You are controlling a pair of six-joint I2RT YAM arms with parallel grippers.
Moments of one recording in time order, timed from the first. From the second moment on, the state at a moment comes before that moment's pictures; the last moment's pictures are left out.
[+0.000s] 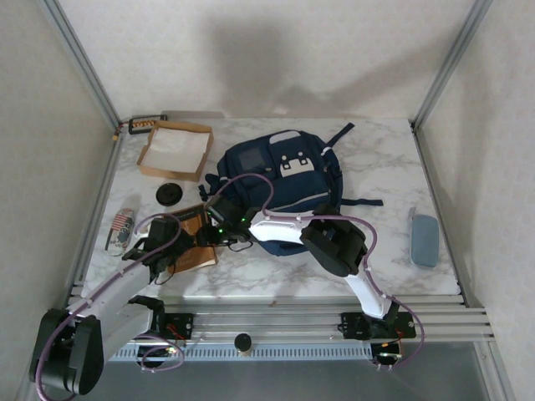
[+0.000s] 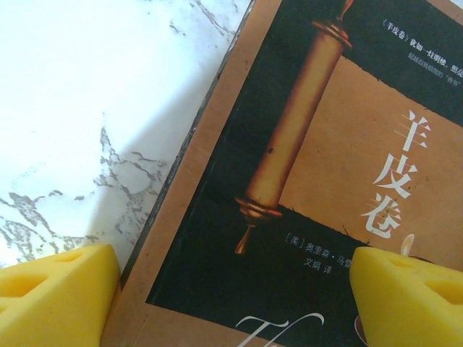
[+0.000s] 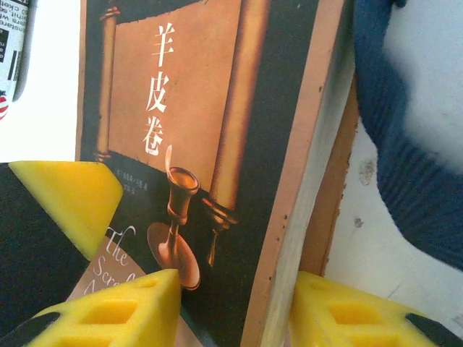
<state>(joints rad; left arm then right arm) -0.17 0.96 0.32 -0.37 -0.17 -0.95 1.07 2.18 1.51 -0.19 -0.25 0.79</state>
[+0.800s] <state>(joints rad) -0.17 0.90 0.31 -0.39 -0.22 -0.99 1.08 2.12 1.51 -0.18 -0.29 0.77</state>
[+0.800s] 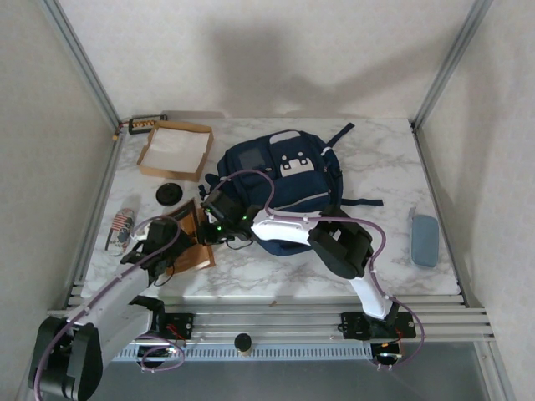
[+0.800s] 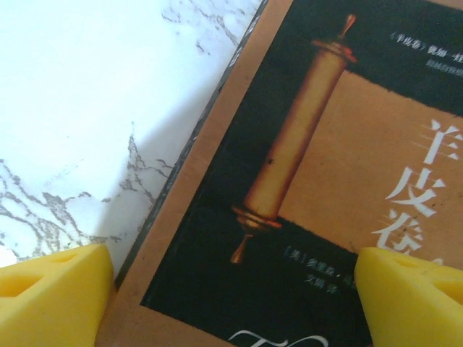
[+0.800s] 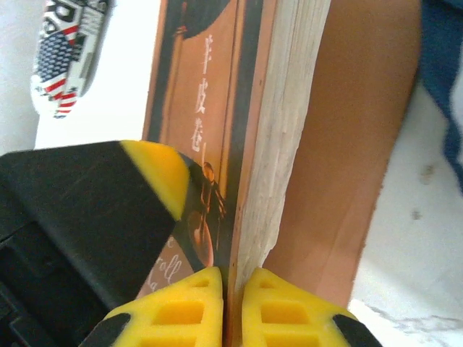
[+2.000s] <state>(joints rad) -0.25 0.84 0.73 -0.34 0.36 -0.89 0.63 1.39 1.17 -0.14 -0.76 0.72</state>
